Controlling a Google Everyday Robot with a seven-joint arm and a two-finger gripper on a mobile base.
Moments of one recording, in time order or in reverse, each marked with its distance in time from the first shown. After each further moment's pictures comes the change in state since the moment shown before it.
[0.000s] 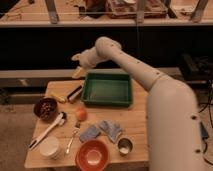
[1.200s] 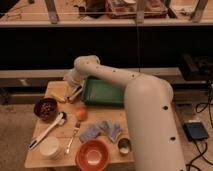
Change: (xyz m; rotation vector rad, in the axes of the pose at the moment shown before) arm 0.012 0.094 0.093 -0.139 0.135 -0.048
